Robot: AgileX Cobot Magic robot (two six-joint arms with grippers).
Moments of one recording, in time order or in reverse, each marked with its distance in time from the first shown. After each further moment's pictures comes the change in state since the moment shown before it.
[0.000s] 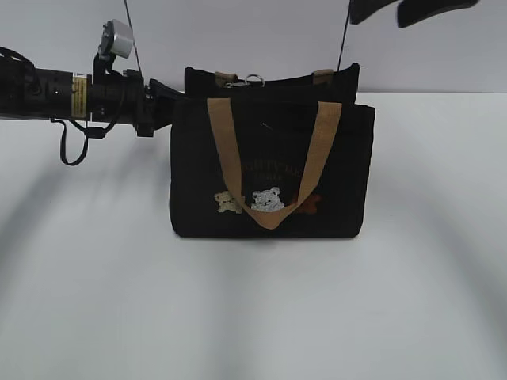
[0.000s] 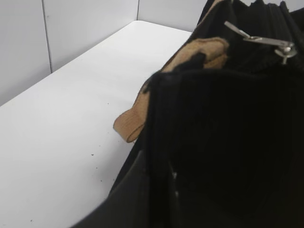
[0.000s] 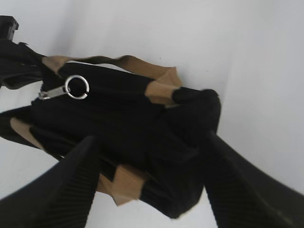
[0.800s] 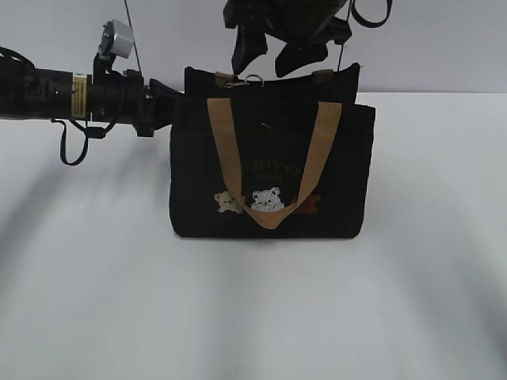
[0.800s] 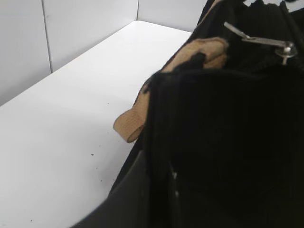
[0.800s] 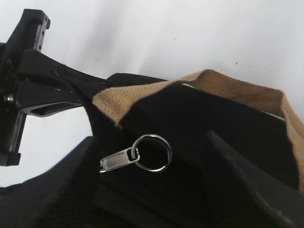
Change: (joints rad) left arm 0.000 0.000 0.000 0.000 0.000 0.000; right arm 0.186 0.417 -0.320 0.019 -0.008 0.124
